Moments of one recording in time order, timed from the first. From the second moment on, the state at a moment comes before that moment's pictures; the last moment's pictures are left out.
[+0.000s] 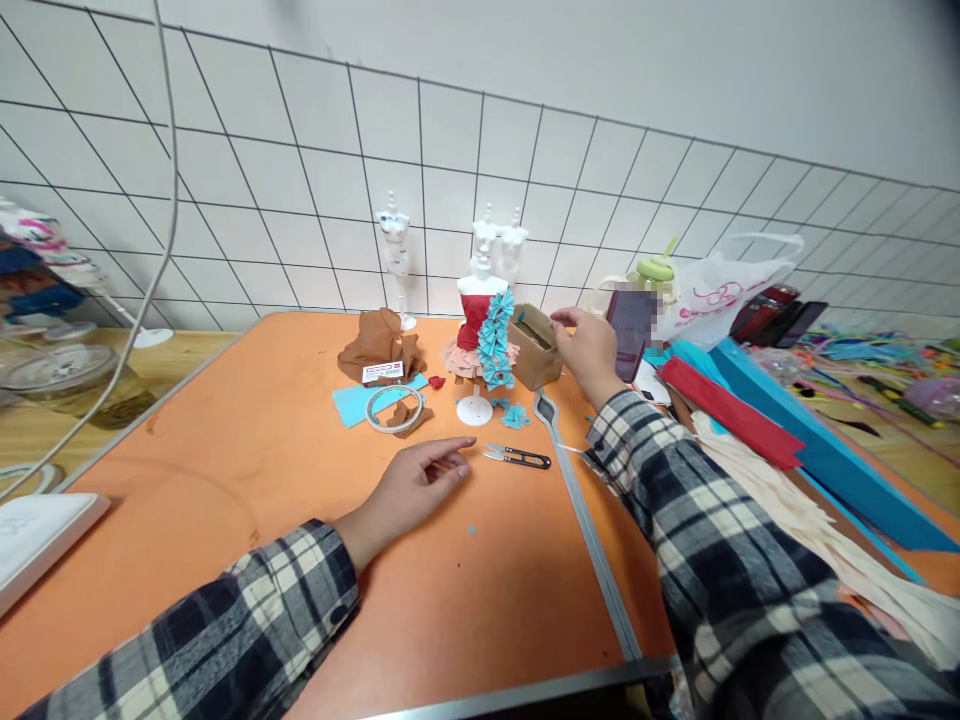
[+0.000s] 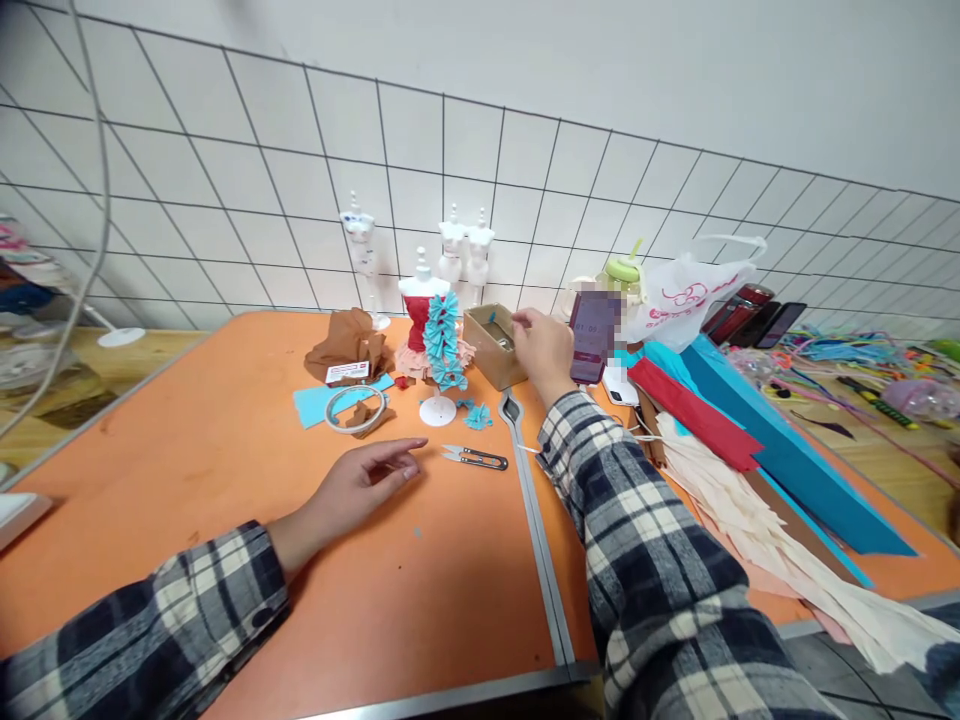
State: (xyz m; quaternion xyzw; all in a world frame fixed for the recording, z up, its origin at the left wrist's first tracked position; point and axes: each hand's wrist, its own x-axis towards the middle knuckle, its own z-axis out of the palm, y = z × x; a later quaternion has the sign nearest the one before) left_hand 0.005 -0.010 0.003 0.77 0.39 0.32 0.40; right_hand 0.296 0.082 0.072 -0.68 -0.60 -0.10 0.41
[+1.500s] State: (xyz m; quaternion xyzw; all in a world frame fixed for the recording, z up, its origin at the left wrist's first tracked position) left_hand -0.002 -0.013 0.005 0.81 0.34 0.35 0.33; right_hand 0.191 -0.038 0.007 -0.45 -0.58 0.49 0.47
